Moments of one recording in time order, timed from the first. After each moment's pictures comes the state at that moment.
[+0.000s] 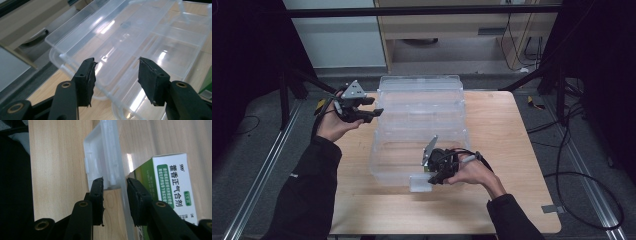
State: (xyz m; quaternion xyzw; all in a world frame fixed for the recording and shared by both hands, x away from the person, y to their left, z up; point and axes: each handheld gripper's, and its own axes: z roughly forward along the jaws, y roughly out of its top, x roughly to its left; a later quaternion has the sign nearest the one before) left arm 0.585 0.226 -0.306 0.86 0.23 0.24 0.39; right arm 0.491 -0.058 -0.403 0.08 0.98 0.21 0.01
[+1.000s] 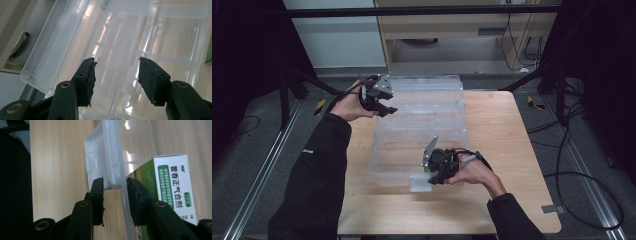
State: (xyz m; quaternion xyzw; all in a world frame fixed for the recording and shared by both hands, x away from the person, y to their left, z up) left arm 0.621 0.172 -0.293 0.94 0.08 0.22 0.25; right arm 0.491 -0.059 -0.403 0.07 0.98 0.21 0.01
